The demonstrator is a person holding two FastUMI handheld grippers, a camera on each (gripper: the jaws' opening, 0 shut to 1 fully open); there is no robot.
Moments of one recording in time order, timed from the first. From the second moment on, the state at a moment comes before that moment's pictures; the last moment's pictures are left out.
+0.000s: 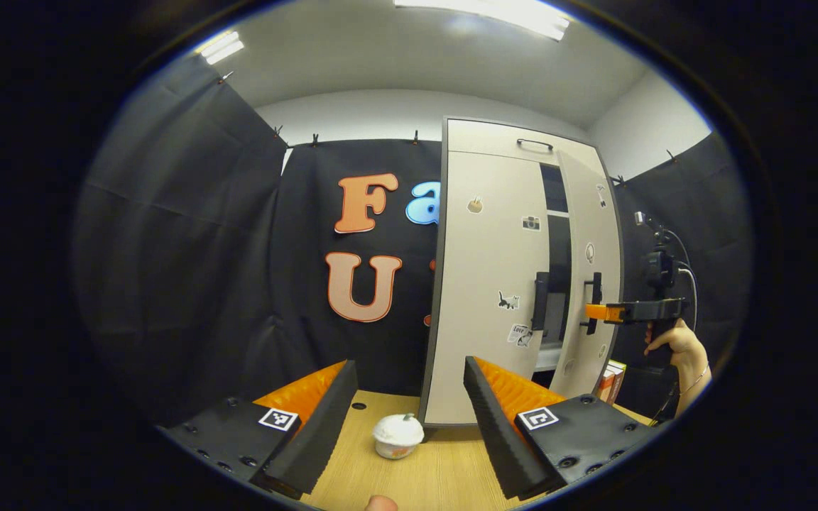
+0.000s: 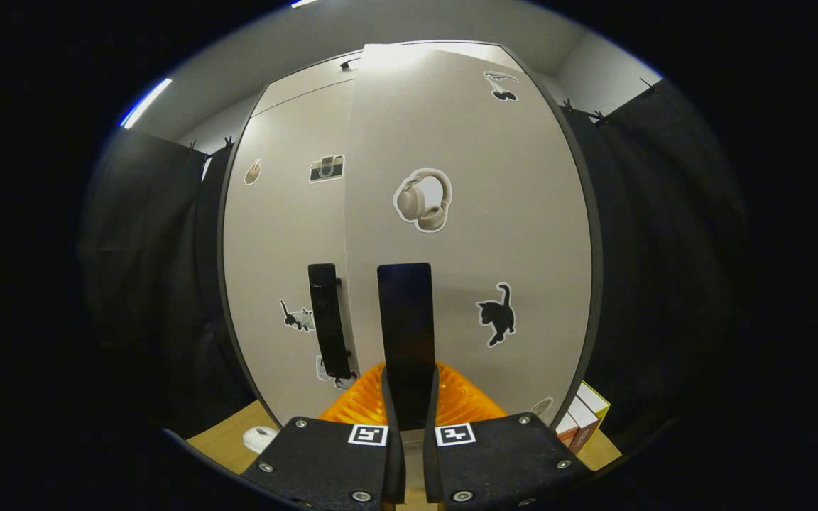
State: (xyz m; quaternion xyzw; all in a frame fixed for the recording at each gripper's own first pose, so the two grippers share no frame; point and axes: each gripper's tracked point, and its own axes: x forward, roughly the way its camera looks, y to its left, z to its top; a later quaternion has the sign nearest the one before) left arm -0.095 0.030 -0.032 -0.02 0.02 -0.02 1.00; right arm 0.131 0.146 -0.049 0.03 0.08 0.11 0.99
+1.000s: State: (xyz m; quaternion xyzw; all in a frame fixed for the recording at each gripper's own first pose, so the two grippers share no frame) left arm -0.091 -0.025 -0.038 0.00 0.02 -0.06 1.00; right arm 0.077 0.078 -0.037 -0.01 0.06 0.08 0.99
